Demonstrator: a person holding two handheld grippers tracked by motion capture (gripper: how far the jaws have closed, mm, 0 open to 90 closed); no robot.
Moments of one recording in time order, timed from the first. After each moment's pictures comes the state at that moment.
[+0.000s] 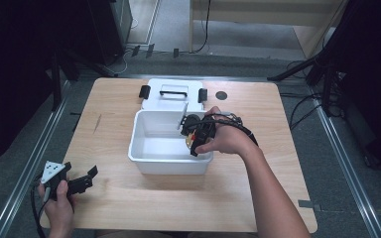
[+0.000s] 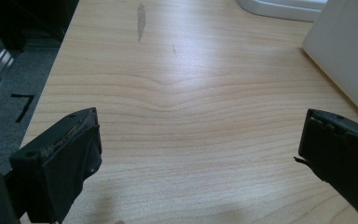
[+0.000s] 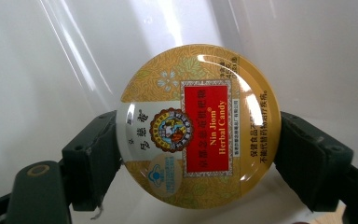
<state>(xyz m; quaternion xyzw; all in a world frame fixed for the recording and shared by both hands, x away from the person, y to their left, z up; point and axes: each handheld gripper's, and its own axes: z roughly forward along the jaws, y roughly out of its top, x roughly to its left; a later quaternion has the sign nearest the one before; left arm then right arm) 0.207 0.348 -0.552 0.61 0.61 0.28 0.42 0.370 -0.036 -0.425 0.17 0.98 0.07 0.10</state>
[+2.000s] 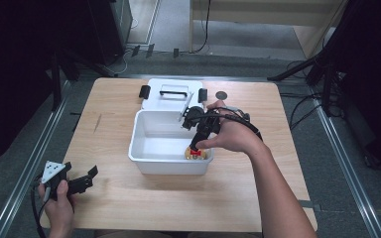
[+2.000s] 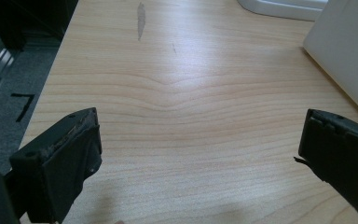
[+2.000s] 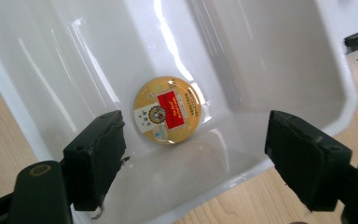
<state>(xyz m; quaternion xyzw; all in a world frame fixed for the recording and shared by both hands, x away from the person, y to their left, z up) 0.208 0.348 -0.552 0.61 0.61 0.28 0.42 0.360 -0.044 -0.382 0.19 0.97 0.11 0.10</state>
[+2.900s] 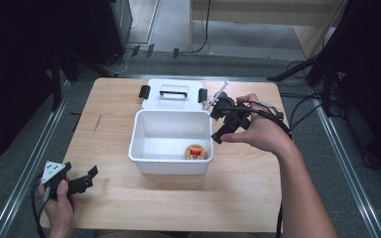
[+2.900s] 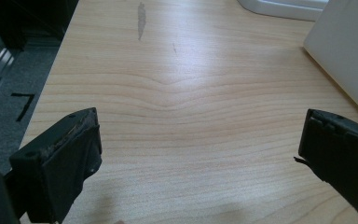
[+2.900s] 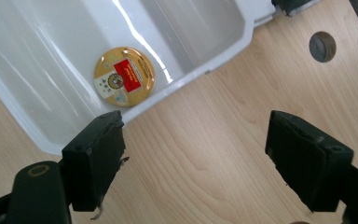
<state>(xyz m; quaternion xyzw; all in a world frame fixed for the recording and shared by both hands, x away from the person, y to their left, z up) 0.208 0.348 -0.552 0.61 0.61 0.28 0.42 0.359 -0.110 -0.352 0.25 0.95 0.14 0.14</state>
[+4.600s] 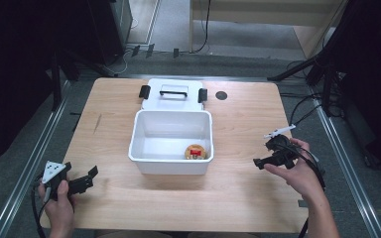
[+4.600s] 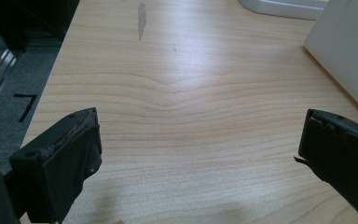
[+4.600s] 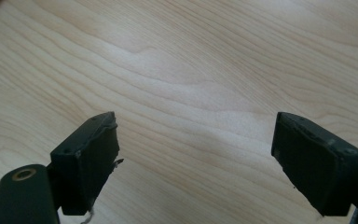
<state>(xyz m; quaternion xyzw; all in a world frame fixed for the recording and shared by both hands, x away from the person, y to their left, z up) 0.207 0.347 -0.552 0.62 0.61 0.29 0.42 0.329 -0.264 -0.472 0.47 0.85 0.19 0.14</state>
